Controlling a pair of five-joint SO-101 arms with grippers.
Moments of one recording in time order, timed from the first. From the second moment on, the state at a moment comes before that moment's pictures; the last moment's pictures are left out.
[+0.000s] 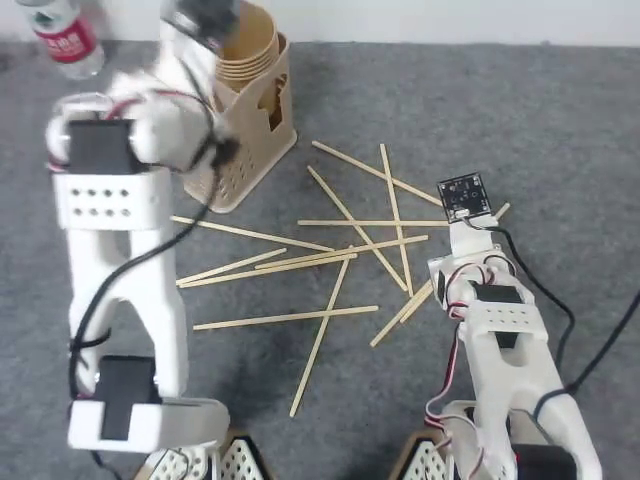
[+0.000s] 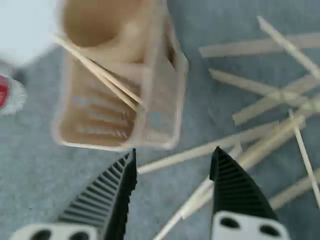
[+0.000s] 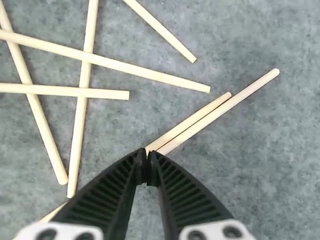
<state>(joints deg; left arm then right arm) -3.8 -3.9 -24.1 89.8 -24.7 -1.3 -28.9 67.6 24.8 15.9</state>
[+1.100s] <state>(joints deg) -4.1 7.4 30.8 42.9 -50.1 -1.4 -28.9 67.6 24.8 15.9</state>
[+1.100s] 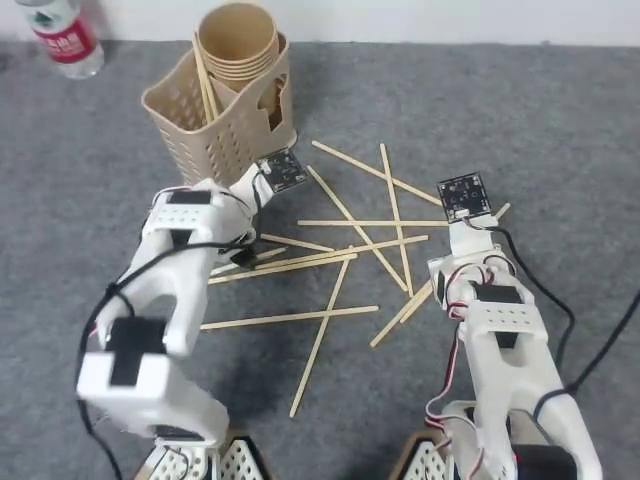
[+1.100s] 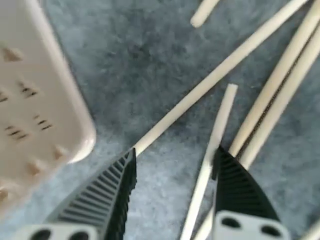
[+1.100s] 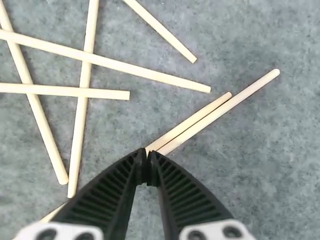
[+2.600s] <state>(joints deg) -1.6 43.6 -22.5 83.7 -68.2 -1.4 -28.9 67.6 24.8 15.9</state>
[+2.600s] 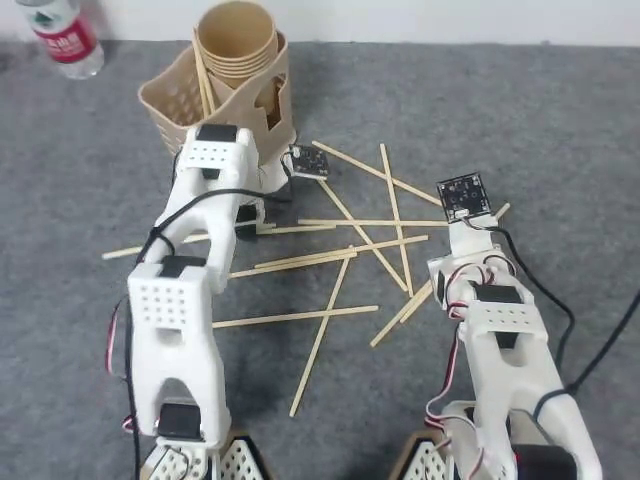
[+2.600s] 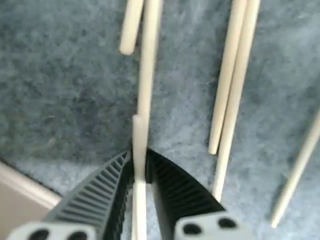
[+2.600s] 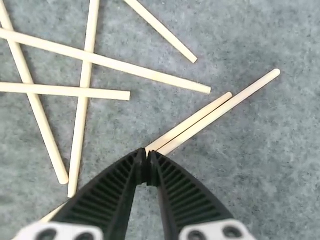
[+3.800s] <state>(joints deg) 14.2 4.0 -23.1 94.9 -57.9 -1.4 -28.9 67.6 24.8 15.9</state>
